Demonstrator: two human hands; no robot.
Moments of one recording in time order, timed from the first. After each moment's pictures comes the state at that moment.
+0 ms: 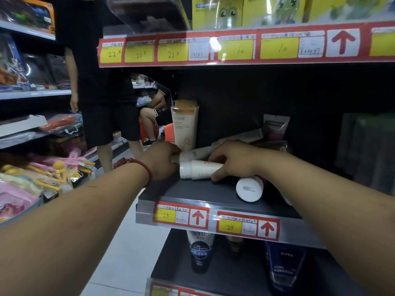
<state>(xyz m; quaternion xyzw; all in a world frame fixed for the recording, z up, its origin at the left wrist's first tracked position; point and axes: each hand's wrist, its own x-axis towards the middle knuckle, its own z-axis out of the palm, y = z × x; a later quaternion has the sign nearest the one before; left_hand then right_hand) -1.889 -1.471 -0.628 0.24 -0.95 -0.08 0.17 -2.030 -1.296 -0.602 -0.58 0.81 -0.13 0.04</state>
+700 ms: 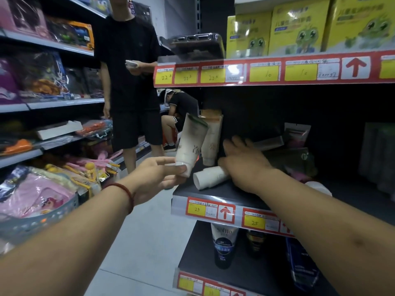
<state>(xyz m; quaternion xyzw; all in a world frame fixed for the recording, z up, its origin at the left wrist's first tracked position) -1.789 -1.448 -0.628 0.27 -0.59 -0.71 0.27 -1.971 -1.311 -0.609 -0.56 0.79 0.09 -0.25</state>
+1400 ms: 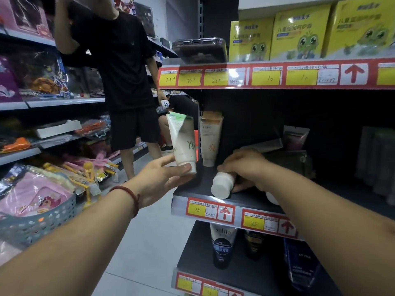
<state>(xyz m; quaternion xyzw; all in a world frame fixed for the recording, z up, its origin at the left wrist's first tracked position) -1.790 -1.440 -0.632 0.21 -0.57 -0.75 0.27 -1.966 -1.302 -0.605 -0.34 0.78 -0.48 0.24</state>
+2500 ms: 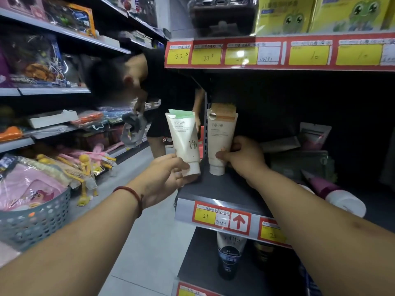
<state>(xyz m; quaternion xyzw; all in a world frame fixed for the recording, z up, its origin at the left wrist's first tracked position) -1.817 -1.481 -0.660 0.16 -0.51 -0.80 0.28 -1.999 -1.381 -0.639 -0.38 0.76 -0.54 0.03</state>
